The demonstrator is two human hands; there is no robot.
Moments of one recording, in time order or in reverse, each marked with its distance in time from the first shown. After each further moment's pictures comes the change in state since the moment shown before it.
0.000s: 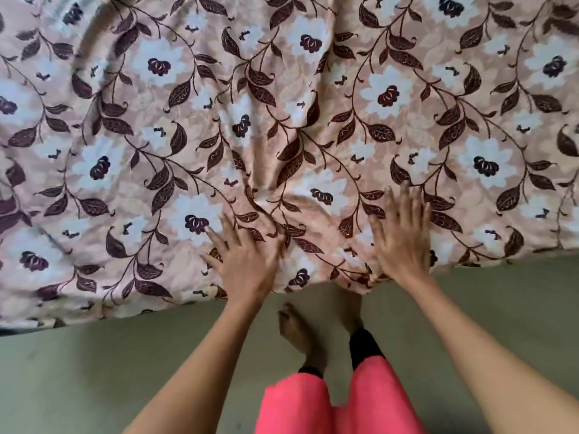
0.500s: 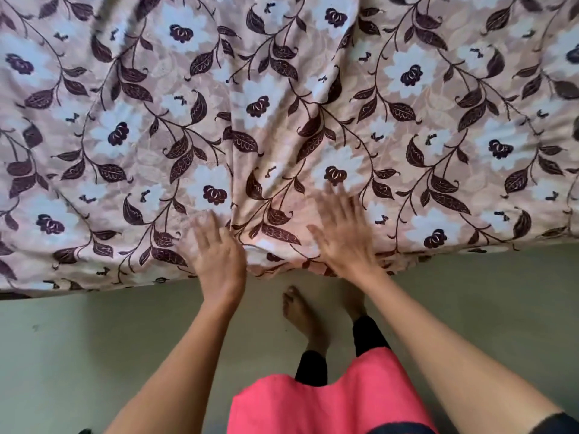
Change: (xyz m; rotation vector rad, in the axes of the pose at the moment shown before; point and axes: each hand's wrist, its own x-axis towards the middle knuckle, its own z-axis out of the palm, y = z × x) left_hand -0.018 -0.073 0.001 0.039 0.121 -0.072; right_hand -0.032 -0.097 0.029 0.035 0.003 -0.403
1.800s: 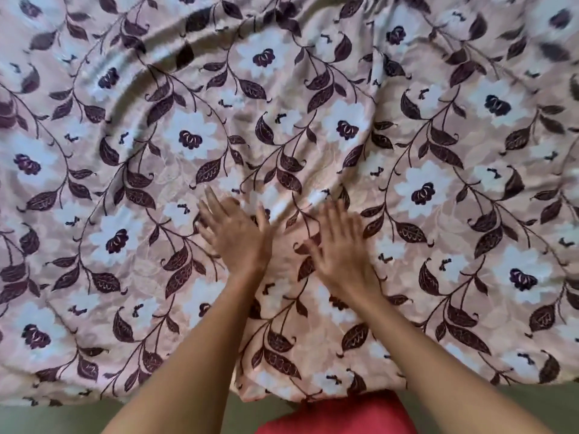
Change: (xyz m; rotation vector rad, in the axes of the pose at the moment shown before) left_hand 0.183 0.128 -0.071 -0.229 0.169 -0.126; right_hand 0.166 0.029 -0.039 0.016 -0.035 0.044
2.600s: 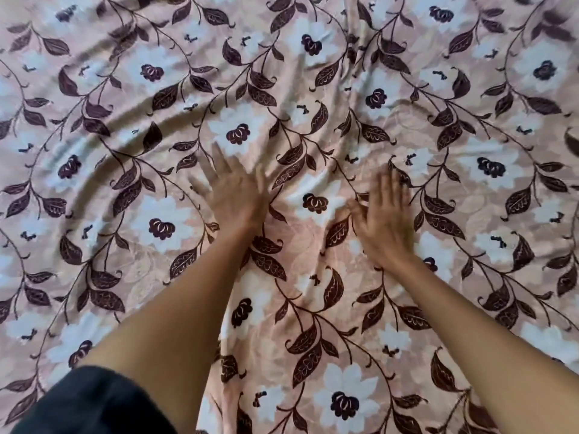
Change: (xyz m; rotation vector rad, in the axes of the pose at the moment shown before) left_hand 0.167 0.121 0.002 0.165 -0.006 0.268; right_hand 0.155 0.105 -0.059 0.000 0.086 0.279
